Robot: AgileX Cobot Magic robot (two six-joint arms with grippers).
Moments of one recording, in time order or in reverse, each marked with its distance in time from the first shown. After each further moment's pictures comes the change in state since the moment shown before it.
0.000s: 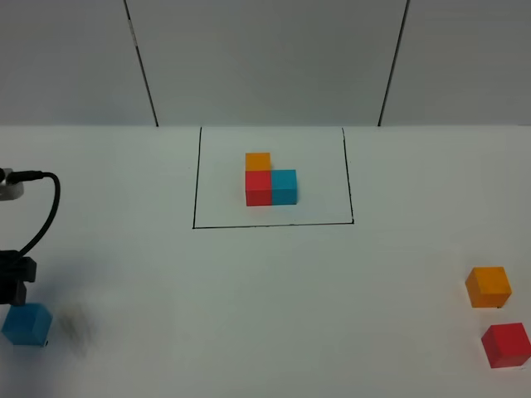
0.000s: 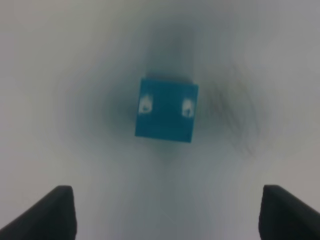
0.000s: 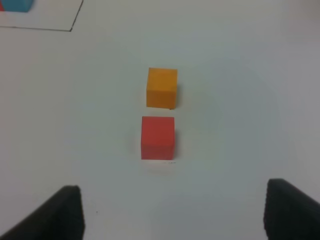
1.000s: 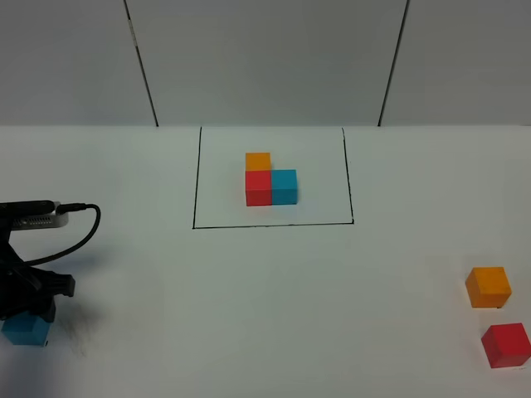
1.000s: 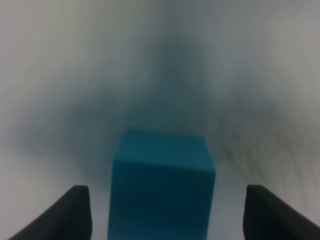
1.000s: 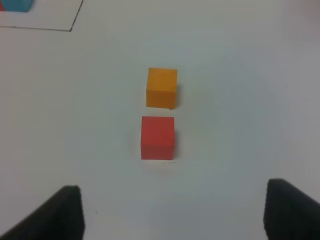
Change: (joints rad) left arm 0.001 0.338 0.001 0.028 -0.225 -0.026; right arm 0.000 0.000 0.000 0.000 0.000 0.000
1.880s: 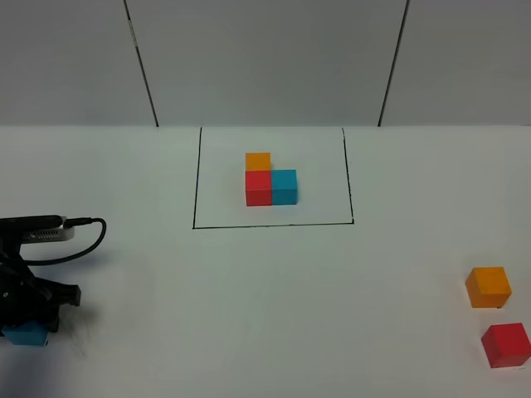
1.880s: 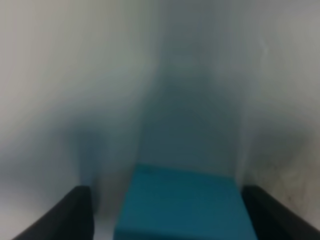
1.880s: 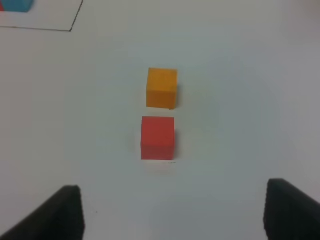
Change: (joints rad) left arm 0.009 0.133 -0.002 0.042 -0.075 -0.051; right arm 0.000 0.000 0.000 0.000 0.000 0.000
